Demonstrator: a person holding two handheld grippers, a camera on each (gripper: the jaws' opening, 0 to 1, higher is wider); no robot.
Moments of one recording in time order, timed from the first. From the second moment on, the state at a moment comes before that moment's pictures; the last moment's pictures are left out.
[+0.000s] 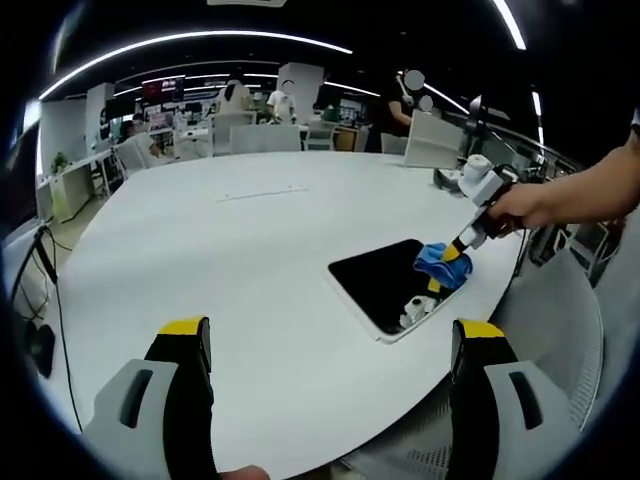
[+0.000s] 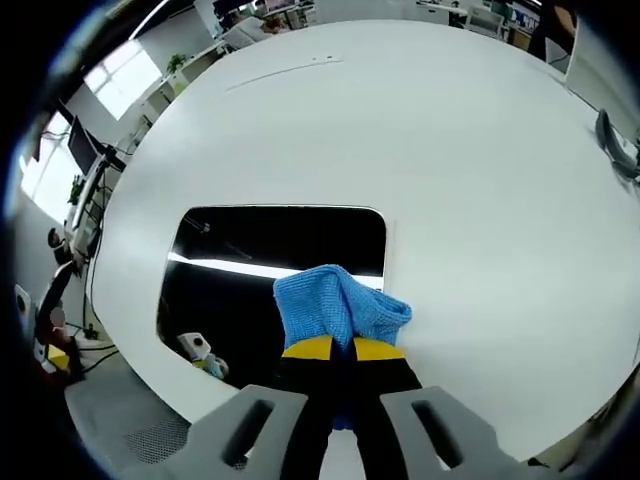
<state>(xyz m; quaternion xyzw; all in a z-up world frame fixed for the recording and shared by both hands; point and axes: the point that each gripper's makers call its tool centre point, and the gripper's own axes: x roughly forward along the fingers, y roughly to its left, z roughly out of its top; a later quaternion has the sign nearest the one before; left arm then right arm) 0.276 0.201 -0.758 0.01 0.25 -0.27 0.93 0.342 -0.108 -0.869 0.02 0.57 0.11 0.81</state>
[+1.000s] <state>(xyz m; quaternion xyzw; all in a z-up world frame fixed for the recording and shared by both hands) 0.260 0.215 -0.759 -0.01 0.25 -0.22 0.94 0.405 -0.111 -0.869 -0.01 0.54 0.12 0.83</state>
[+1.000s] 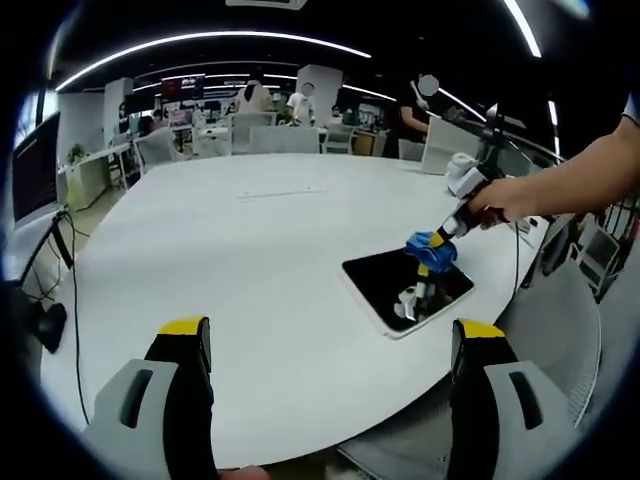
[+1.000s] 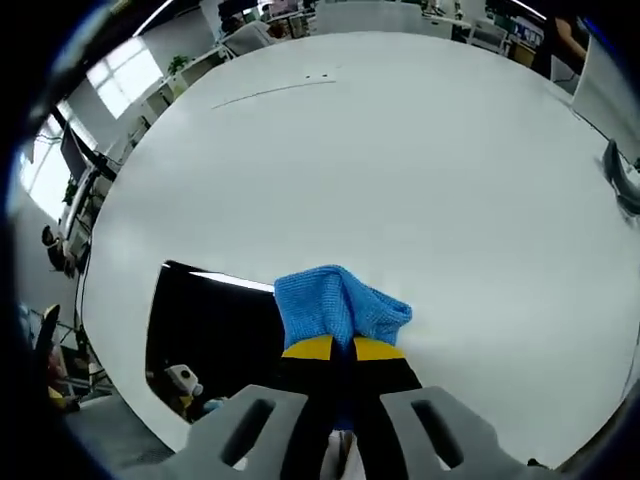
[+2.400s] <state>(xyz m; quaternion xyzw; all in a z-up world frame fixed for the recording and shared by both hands) 0.271 0.244 -0.744 0.00 0.22 -0.17 0.96 0.365 -0.184 -0.848 0.02 0.53 0.10 0.84</state>
